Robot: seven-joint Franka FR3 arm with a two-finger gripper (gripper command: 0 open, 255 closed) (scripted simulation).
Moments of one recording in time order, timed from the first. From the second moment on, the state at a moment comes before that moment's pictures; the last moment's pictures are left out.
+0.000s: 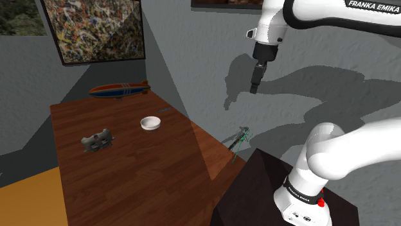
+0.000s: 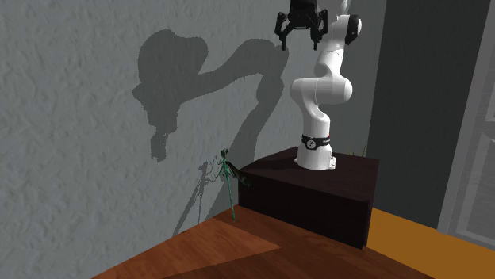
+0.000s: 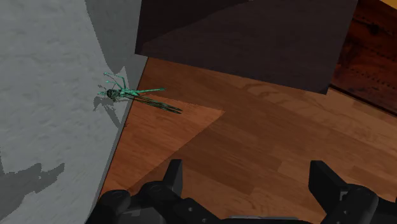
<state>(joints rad) 0.02 -0.83 0.03 -2.31 -0.02 1.49 -0.17</state>
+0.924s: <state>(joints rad) 0.06 -0.82 -0.16 -2.64 -0.22 1.78 -0.56</state>
